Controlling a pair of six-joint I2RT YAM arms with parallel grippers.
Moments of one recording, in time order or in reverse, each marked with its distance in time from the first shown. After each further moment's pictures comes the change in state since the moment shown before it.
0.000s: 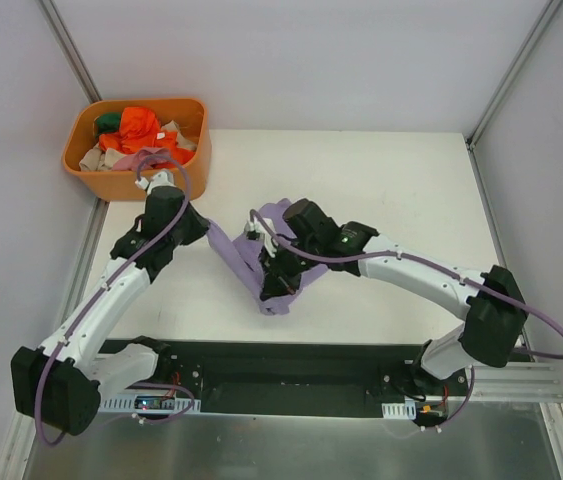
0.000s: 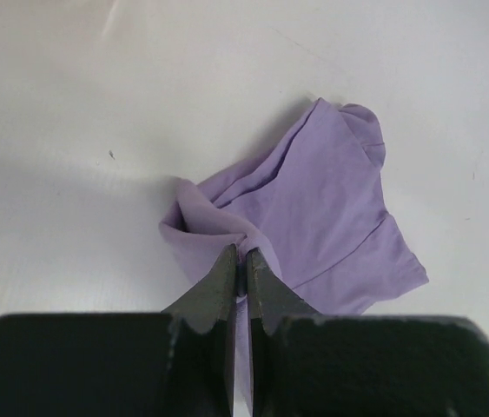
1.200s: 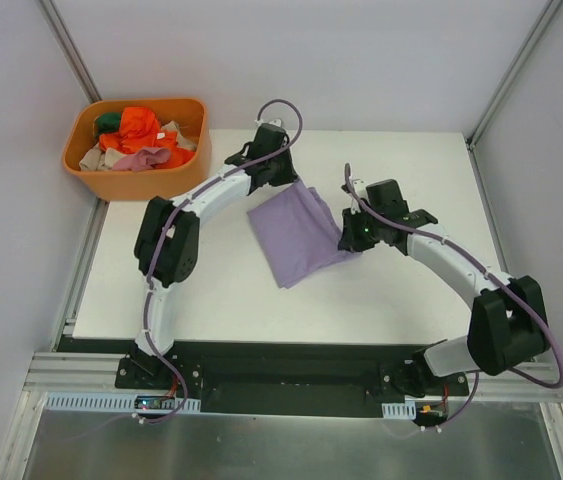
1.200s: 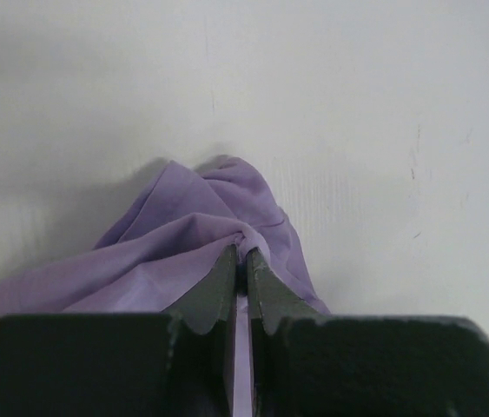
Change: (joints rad) left arm -0.201 1.061 0.892 0.127 0.162 0.103; right arm -0.558 -0.122 -0.237 0.032 0.347 0.097
